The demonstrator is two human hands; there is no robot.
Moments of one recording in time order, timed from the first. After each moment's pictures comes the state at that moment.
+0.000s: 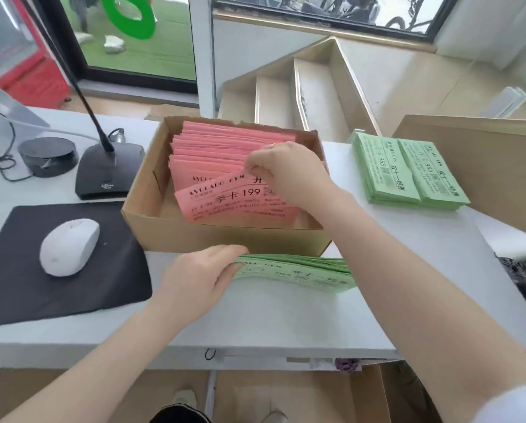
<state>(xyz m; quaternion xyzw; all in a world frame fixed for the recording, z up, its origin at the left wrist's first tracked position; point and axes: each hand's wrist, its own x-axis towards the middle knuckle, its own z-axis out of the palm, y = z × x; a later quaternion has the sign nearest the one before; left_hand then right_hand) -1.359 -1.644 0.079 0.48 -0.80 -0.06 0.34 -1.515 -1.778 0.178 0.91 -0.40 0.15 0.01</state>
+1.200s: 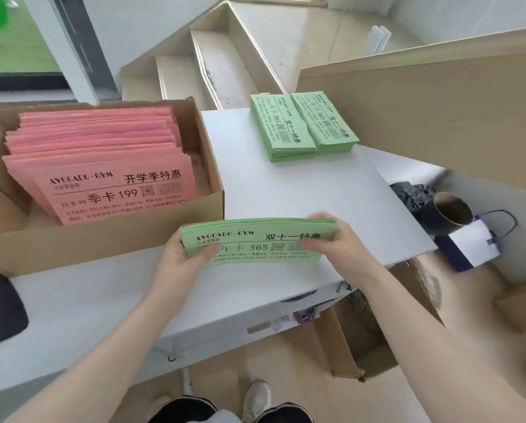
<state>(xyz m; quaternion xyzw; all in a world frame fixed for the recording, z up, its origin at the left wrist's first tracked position) -1.489 -1.658 0.052 0.47 -0.49 -0.55 0.48 -1.740 -1.634 0.086 0.49 -0.57 0.40 -0.53</state>
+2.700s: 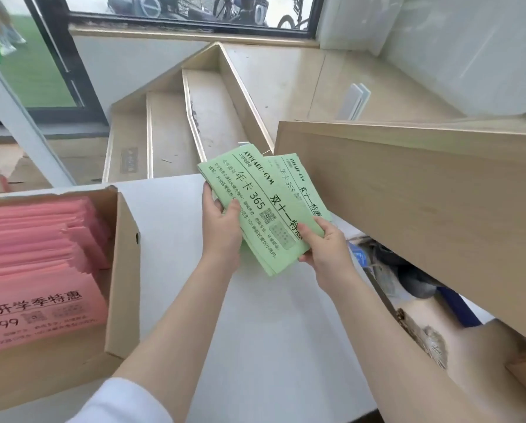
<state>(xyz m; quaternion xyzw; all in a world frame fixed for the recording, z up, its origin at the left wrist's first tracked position) -1.692 -1.861 0.107 0.47 -0.37 -0.57 0.57 -1.836 -1.809 0.106 0.30 -0.61 0.54 -0.49</state>
